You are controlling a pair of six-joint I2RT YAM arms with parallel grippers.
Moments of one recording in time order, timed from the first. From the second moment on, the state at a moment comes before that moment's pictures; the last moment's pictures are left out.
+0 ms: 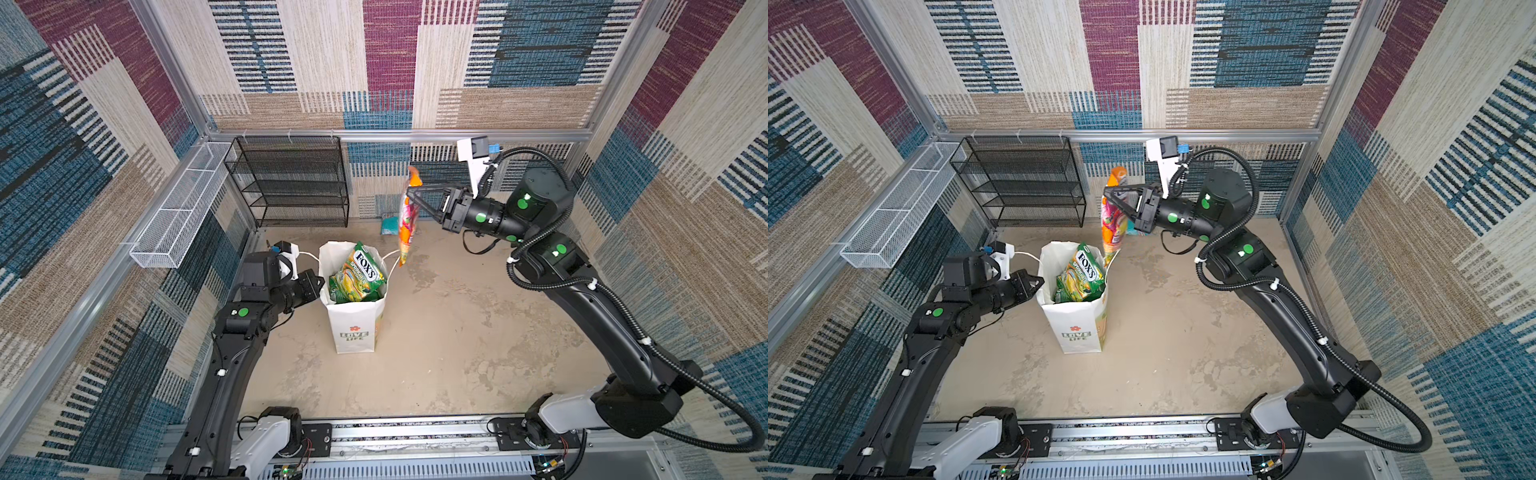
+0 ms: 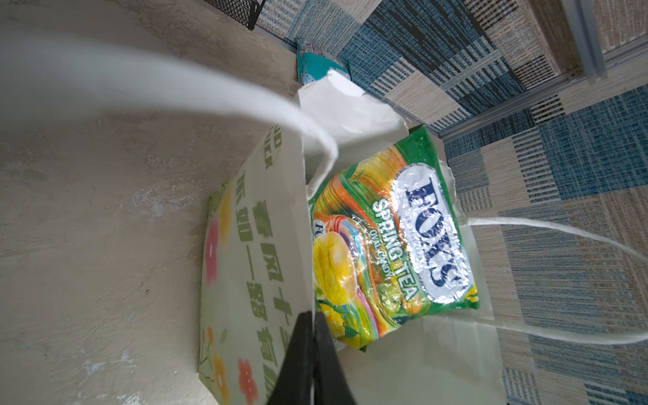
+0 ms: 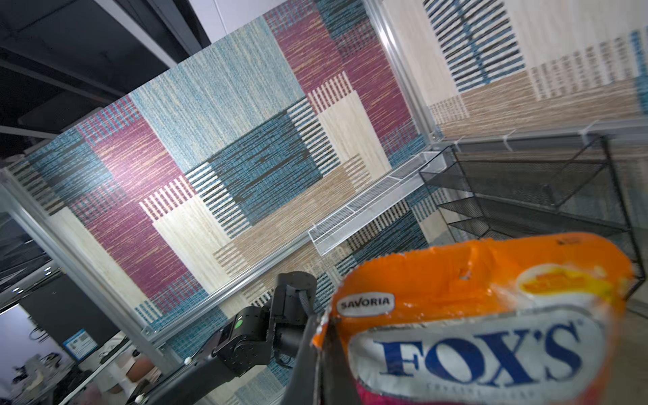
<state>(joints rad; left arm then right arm) -0.07 1.01 1.08 -0.73 0.40 -0.47 0.65 1.45 1.79 -0.14 -0.62 0.65</state>
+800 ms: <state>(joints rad) -0.07 0.99 1.08 -0.74 0.40 -0.47 0.85 1.79 1.88 -0.35 -0.53 0.51</state>
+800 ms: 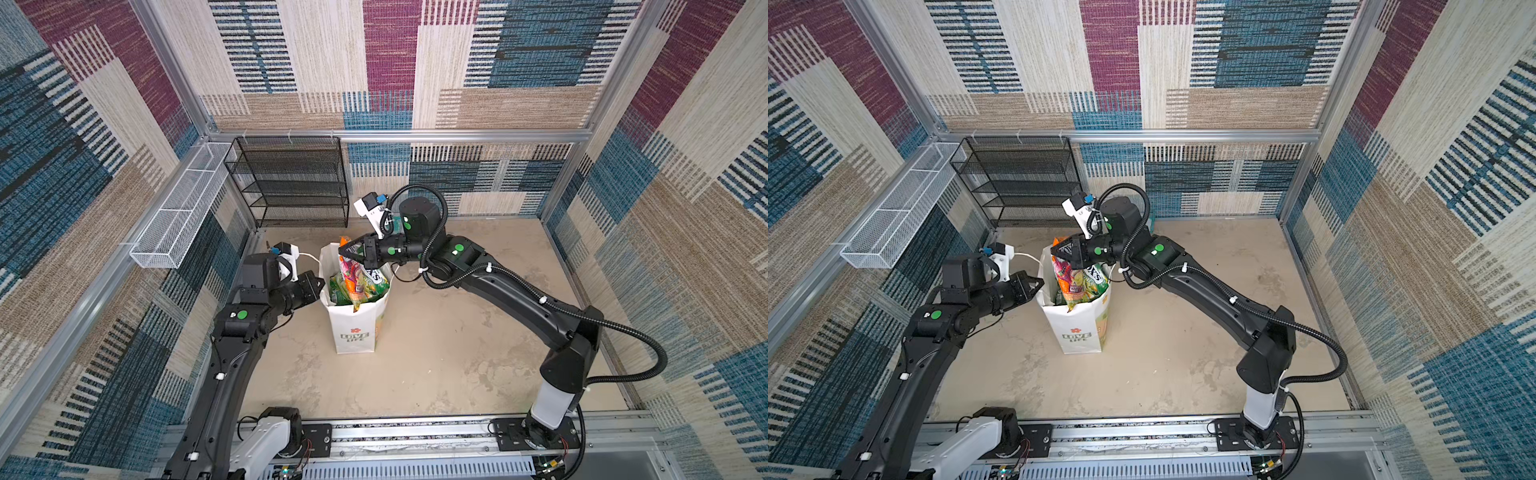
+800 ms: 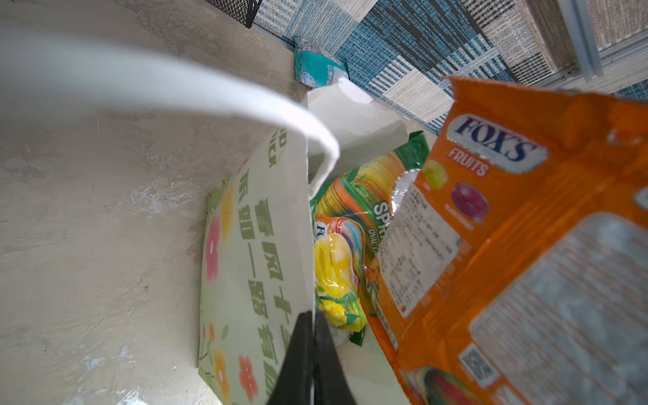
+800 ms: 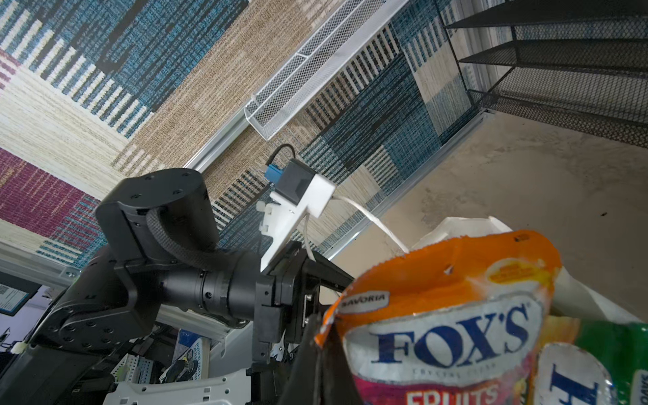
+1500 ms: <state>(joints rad) -0.06 0.99 1.08 -0.74 0.39 -0.47 0.83 2.03 2.30 -0.61 -0.48 0.38</state>
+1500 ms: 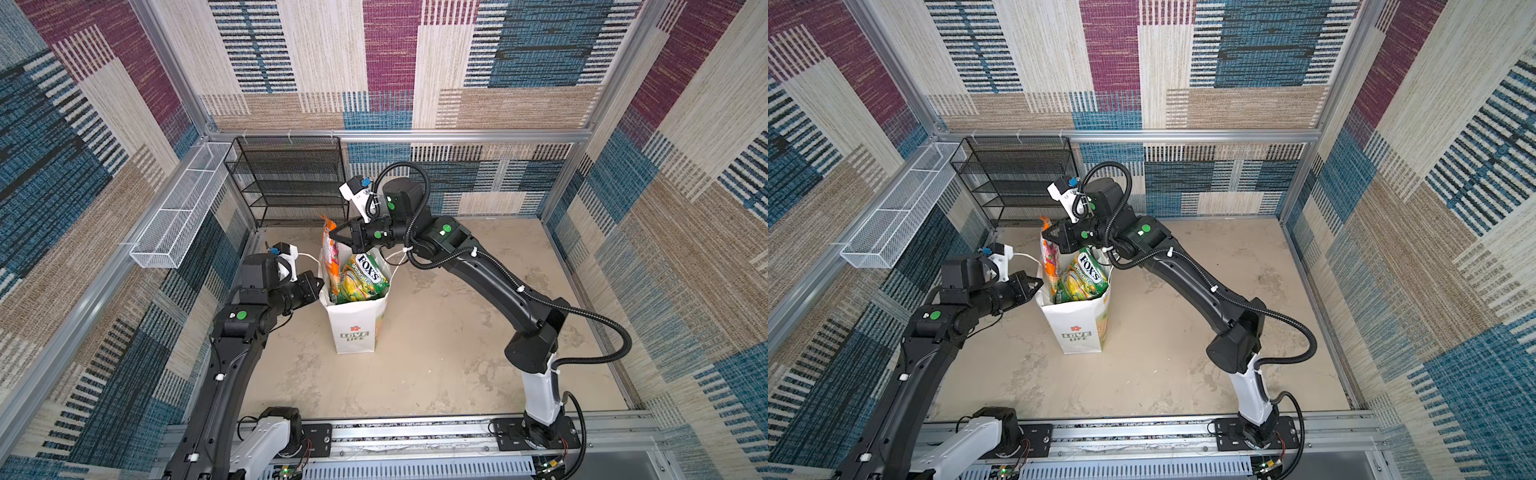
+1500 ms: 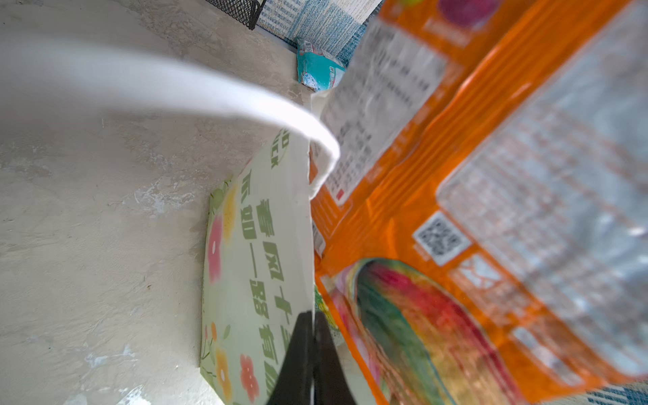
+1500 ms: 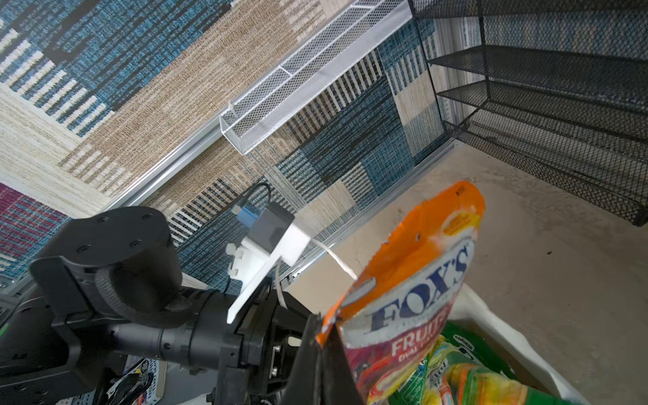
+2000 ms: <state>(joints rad) -0.06 0.98 1.08 -0.74 0.39 -0.47 0.83 1.81 1.90 -0.61 -0.42 0.35</state>
